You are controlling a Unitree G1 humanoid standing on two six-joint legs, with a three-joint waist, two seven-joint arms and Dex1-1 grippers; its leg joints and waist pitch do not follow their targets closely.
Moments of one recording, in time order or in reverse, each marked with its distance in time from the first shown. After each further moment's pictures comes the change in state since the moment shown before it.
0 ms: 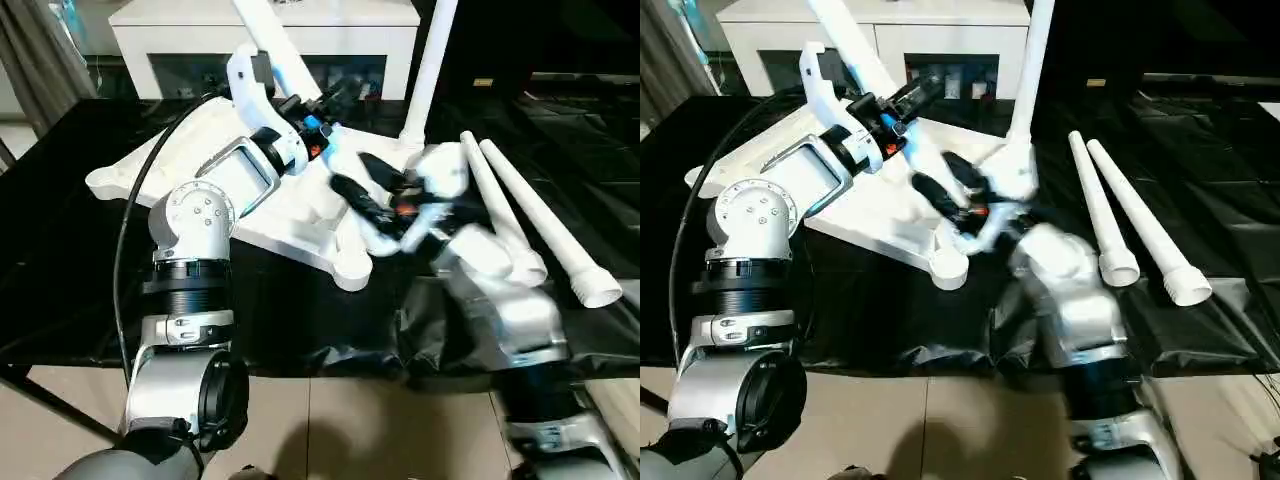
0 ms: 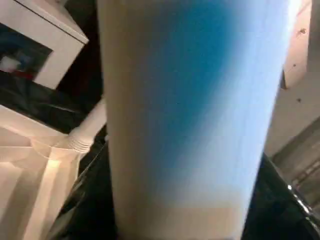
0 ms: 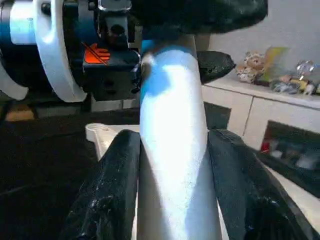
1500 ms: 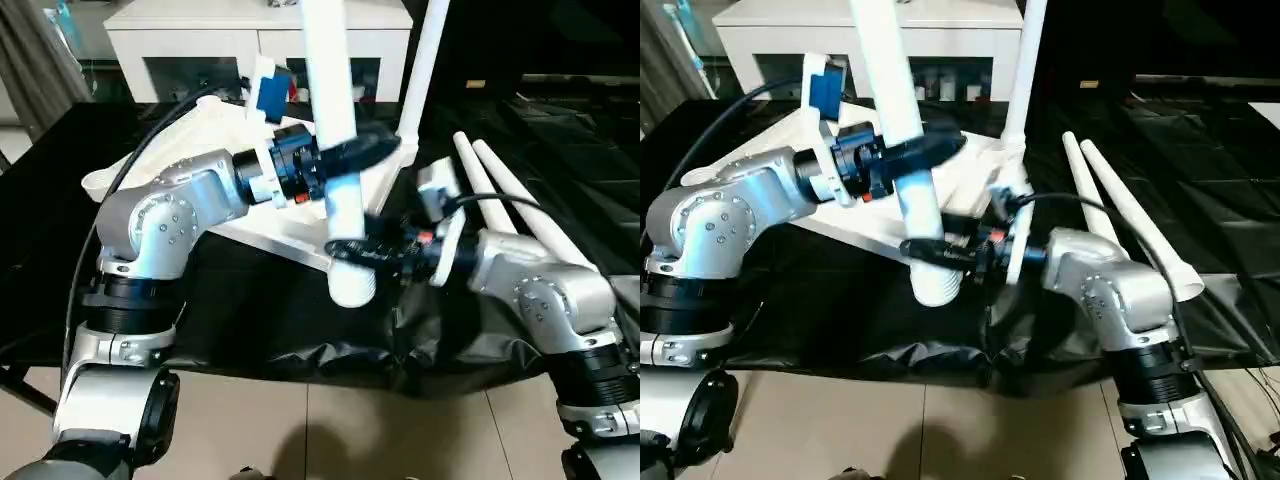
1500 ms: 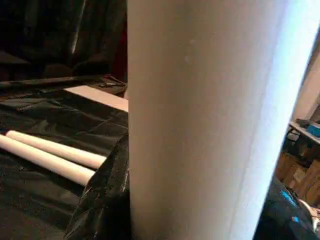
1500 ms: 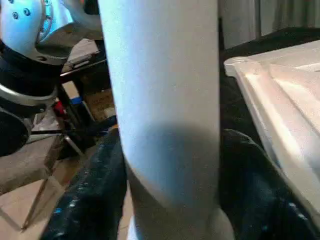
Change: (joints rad) left arm 0.105 0.286 -0.298 -0.197 -0.044 0.063 -0.654; right arm -0.042 -0.242 0.004 -0.055 0.415 0.590 0.490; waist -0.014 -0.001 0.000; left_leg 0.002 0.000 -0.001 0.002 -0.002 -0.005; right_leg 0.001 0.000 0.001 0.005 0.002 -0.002
